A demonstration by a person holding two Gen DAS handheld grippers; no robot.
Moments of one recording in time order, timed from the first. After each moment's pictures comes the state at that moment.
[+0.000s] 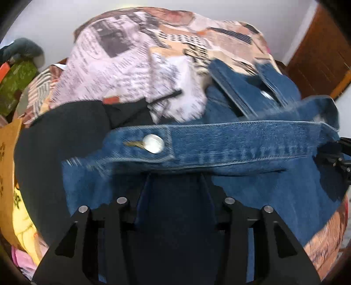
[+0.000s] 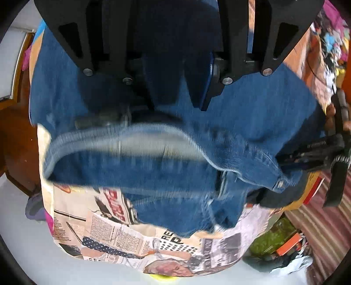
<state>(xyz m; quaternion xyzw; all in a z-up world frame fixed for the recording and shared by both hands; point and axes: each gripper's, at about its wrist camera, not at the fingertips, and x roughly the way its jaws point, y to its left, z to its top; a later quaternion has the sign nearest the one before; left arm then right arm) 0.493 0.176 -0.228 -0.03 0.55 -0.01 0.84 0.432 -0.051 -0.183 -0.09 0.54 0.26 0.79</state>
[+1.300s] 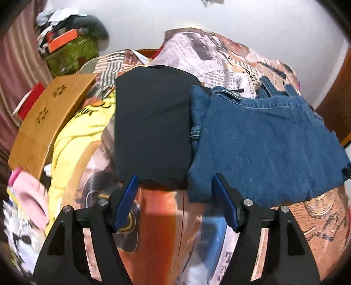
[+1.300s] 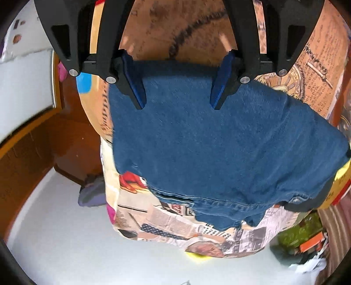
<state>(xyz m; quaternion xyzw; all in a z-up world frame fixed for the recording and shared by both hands) 0.290 0.243 -0.196 -0.11 0.46 0.14 0.87 0.309 -0.129 -0.155 -0.16 0.46 0.13 0.87</state>
